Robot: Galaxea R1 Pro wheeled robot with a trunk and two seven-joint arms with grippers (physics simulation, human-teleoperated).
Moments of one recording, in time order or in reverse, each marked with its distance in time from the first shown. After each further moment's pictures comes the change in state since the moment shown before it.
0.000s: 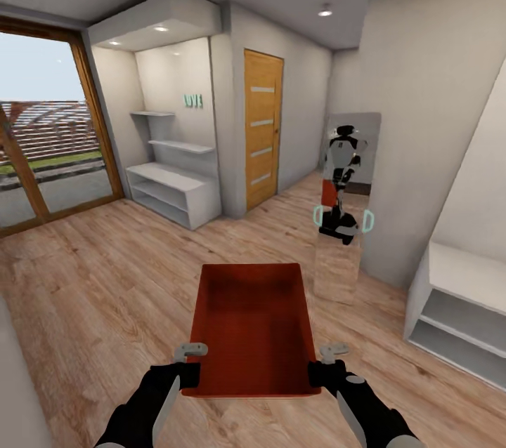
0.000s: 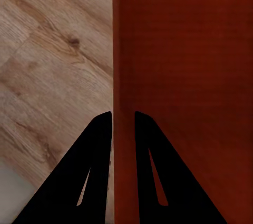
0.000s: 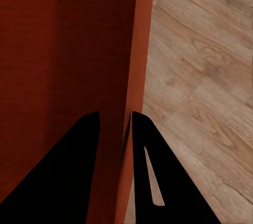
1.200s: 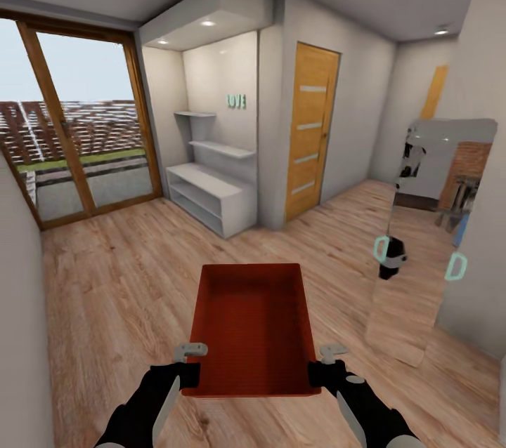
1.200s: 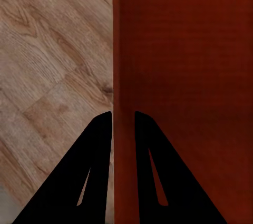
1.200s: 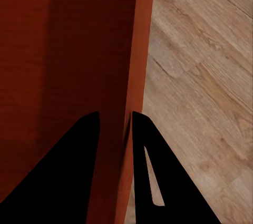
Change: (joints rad) left arm 0.000 0.000 0.000 0.000 0.000 0.000 0.000; right arm 0.000 0.000 0.000 0.000 0.000 0.000 0.000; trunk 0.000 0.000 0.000
